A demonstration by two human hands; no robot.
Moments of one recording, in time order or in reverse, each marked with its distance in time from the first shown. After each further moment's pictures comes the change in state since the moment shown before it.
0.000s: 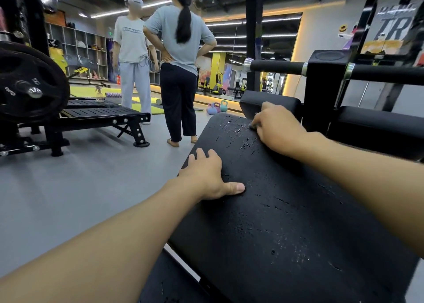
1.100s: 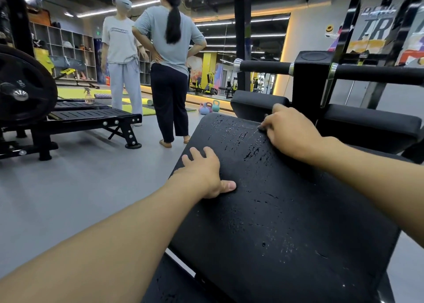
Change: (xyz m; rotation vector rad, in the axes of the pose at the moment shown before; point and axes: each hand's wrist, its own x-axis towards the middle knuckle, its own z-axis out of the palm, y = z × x) left_hand -0.014 0.021 -0.007 0.038 -0.048 -0.050; right_hand -0.034 0.023 -0.015 -0.086 0.049 0.063
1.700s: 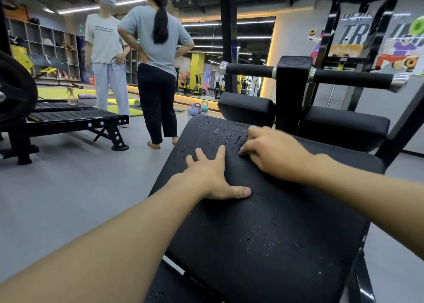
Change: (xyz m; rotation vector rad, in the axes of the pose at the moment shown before) left_hand -0.013 0.027 0.000 -0.045 -0.089 0.115; right_hand -0.042 -0.014 -0.016 -0.007 -0.140 -0.261
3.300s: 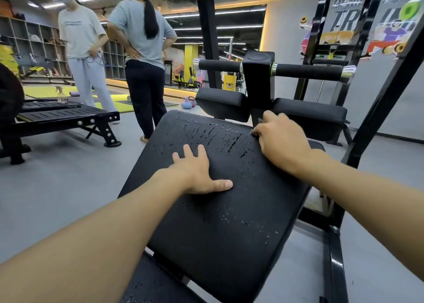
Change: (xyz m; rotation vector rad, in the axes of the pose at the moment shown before) left_hand -0.019 0.051 0.012 0.101 -0.021 -0.057; right_hand -0.059 0.060 -0.013 -0.100 0.134 0.334
